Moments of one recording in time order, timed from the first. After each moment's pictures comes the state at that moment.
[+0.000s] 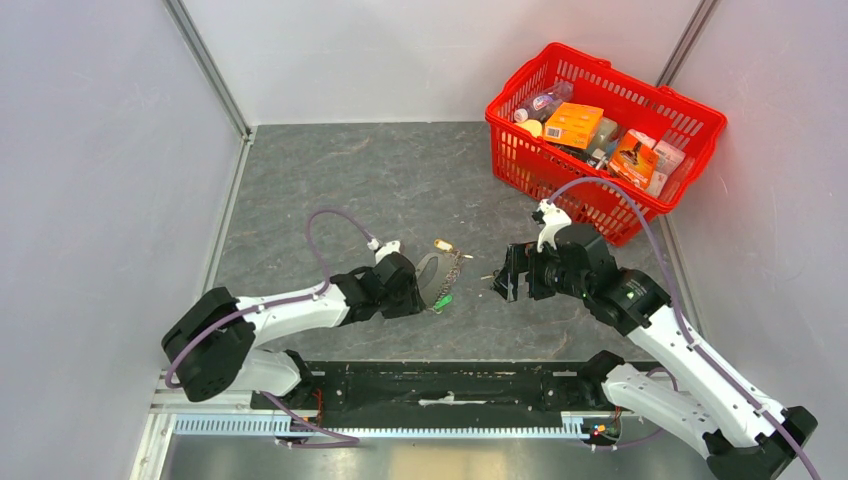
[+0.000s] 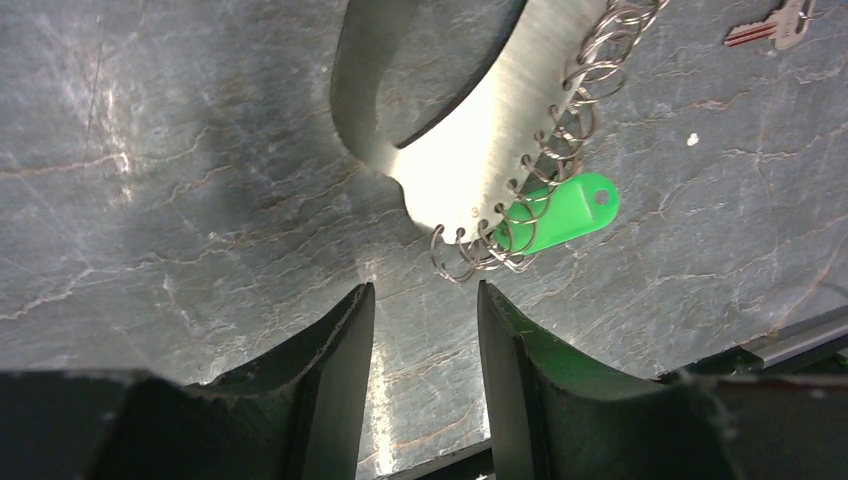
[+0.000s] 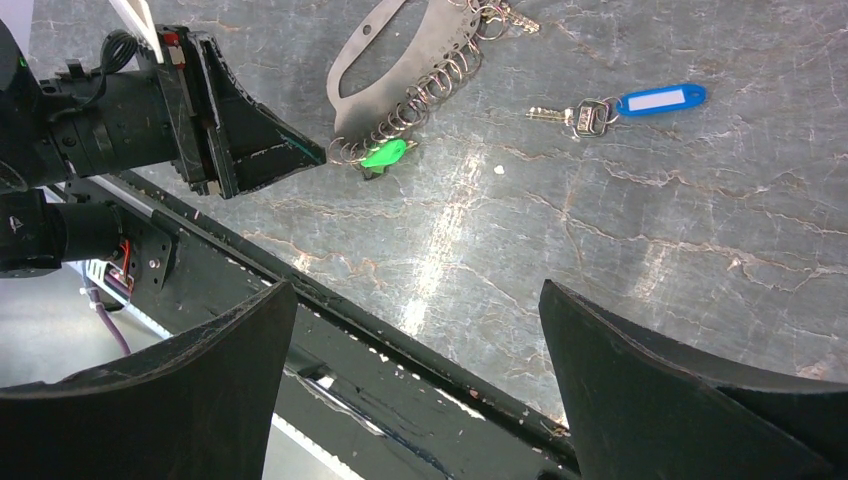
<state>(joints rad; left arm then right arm) -0.89 1.34 0.63 -0.23 -0.13 -0.94 0.62 0.80 0.84 -0.70 -0.12 0.46</state>
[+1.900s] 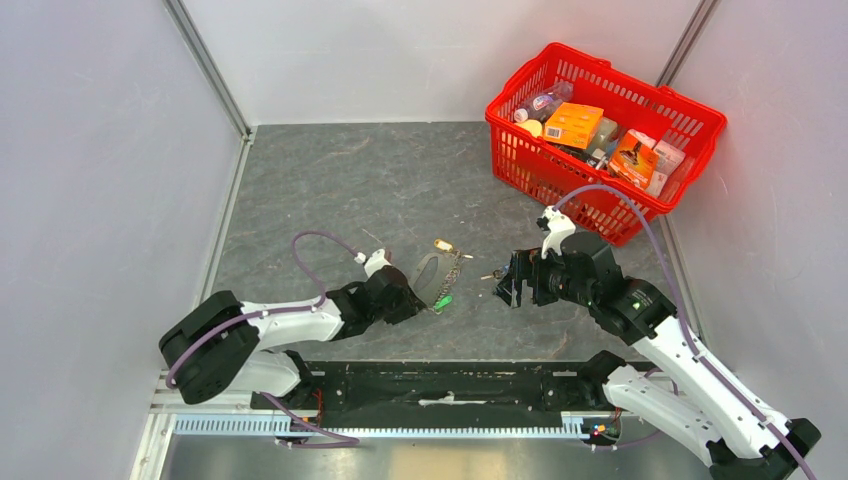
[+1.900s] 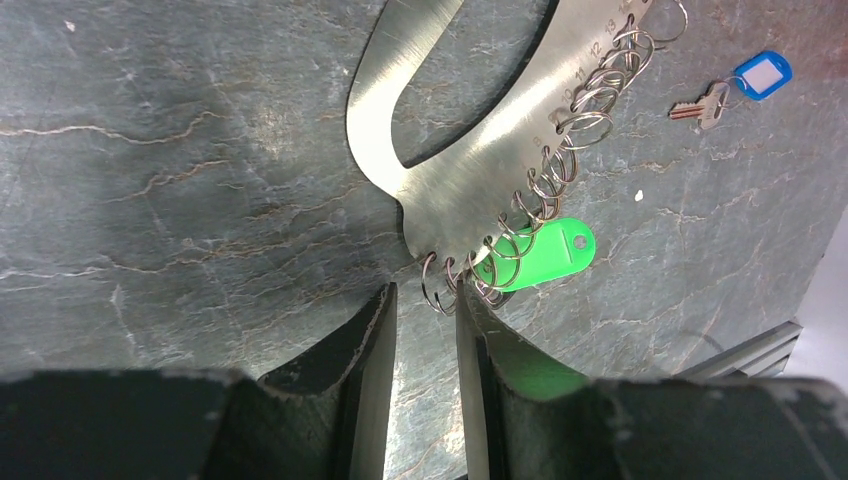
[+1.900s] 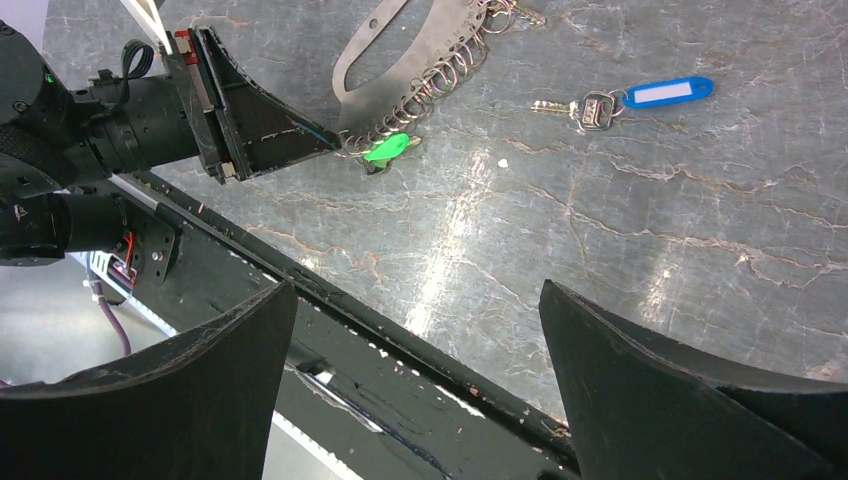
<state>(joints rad) -0.91 1.32 0.45 0.05 -0.17 -1.17 0.62 0.74 0.79 -0.69 -0.13 0.46</state>
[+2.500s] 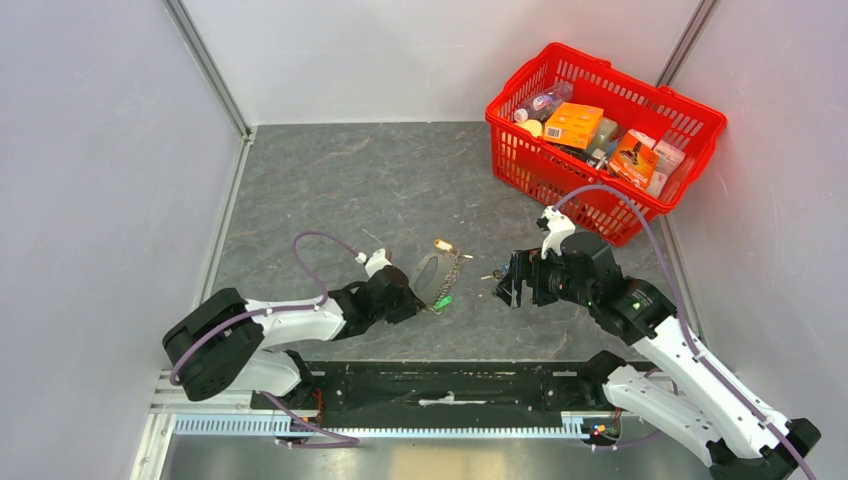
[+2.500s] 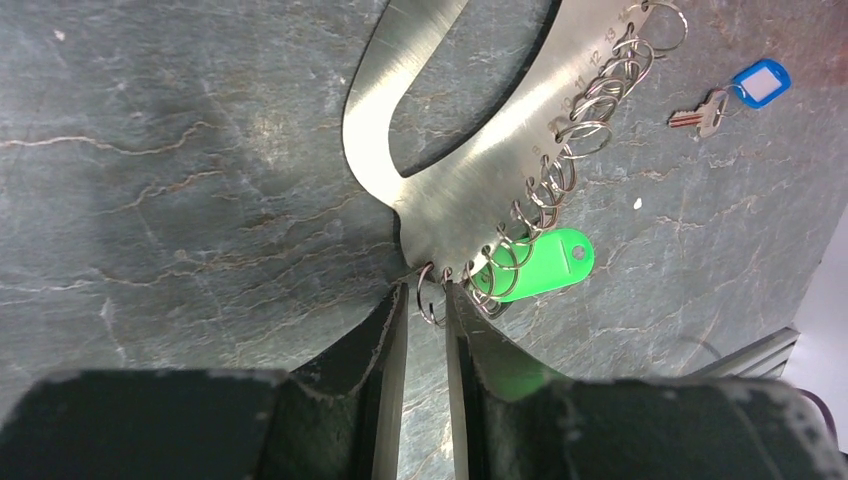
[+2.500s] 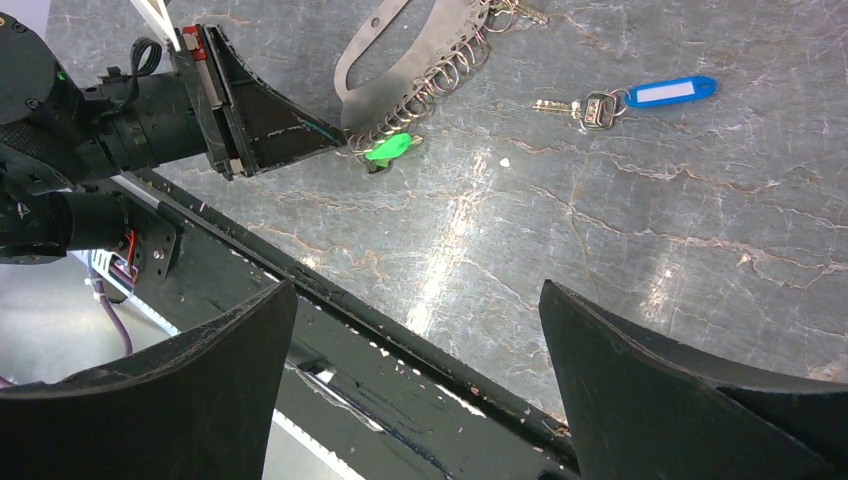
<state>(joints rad) -0.91 1.34 0.45 0.07 -0.18 -1.18 0.62 0.74 0.79 -0.69 -0.13 0.46</state>
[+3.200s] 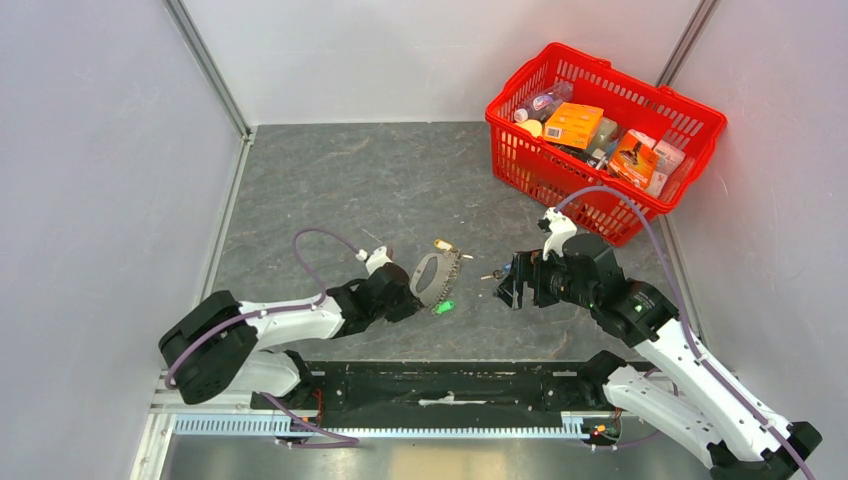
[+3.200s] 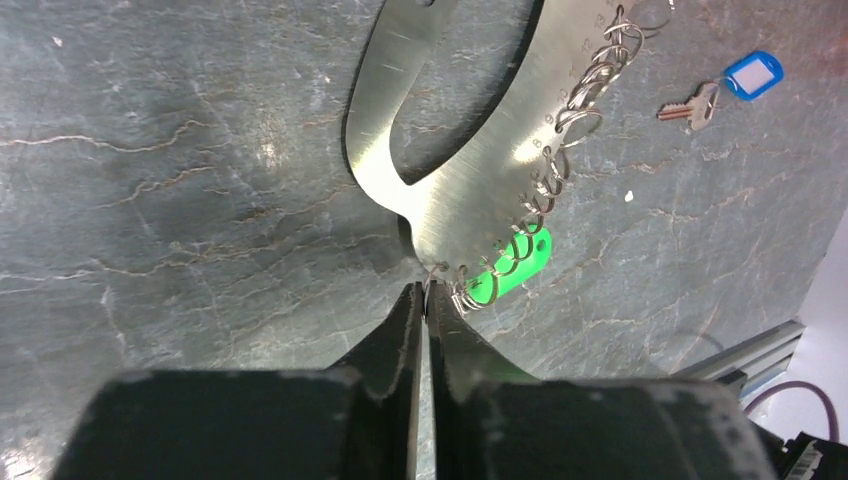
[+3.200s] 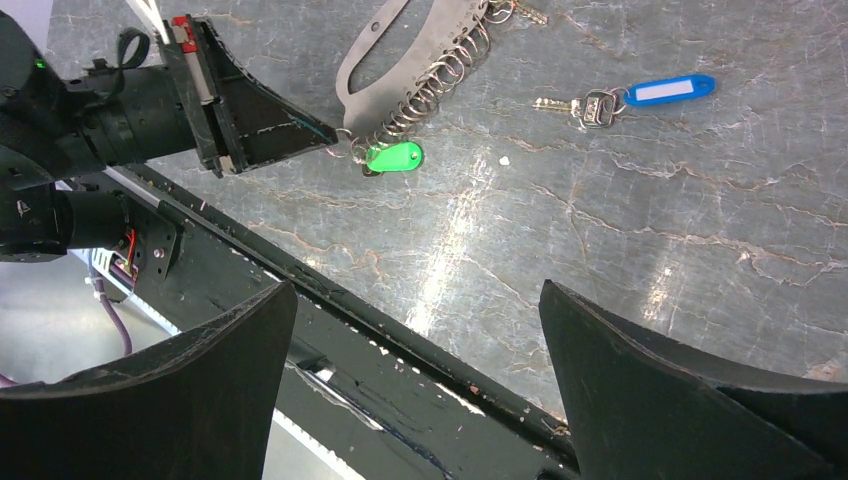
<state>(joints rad) -0.91 1.33 0.47 0.03 -0.18 -1.17 0.62 0.72 0.79 -0.70 -0.13 0.46</state>
